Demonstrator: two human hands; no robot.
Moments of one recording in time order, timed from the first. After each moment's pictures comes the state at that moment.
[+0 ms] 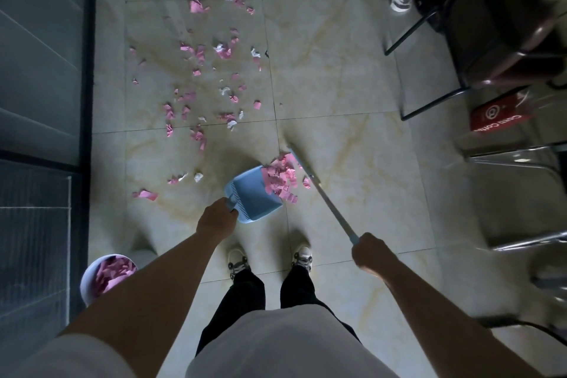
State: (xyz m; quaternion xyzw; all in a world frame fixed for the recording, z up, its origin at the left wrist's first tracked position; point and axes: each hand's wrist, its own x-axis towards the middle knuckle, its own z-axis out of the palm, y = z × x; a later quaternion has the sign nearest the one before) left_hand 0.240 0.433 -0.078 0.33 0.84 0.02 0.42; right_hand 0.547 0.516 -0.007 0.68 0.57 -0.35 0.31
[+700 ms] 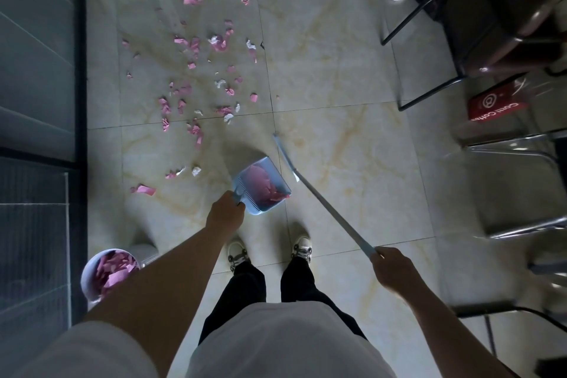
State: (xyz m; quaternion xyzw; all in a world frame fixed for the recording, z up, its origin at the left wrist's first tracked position) left_hand 0.267 0.434 -0.079 0.30 0.85 0.07 0.43; right_hand 0.596 0.479 0.015 0.69 0.56 -0.37 0.27
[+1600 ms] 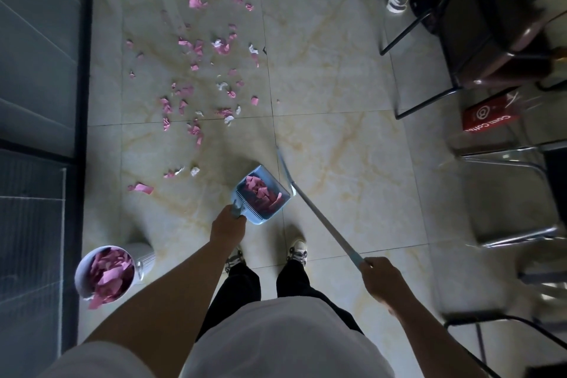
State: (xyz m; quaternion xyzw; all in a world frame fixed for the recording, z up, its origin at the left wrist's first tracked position) left_hand 0.288 0.403 -0.071 0.20 0.85 0.13 0.47; right_hand 0.584 0.454 0.029 0.71 0.53 -0.41 0.22
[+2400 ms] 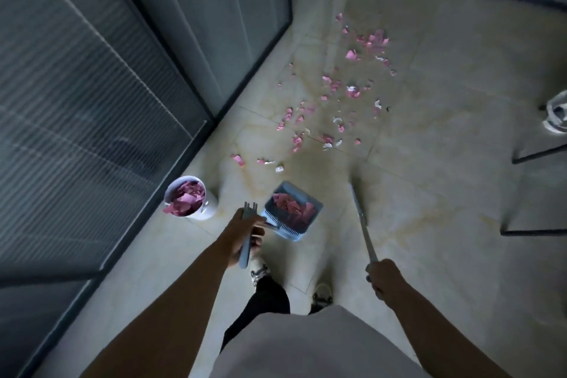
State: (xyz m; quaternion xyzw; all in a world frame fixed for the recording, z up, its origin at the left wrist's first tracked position) left_hand 0.363 0.266 0.042 -0.15 0.68 0.53 0.48; right_hand 0.573 0.492 0.001 0.64 0.47 -0.57 0.21
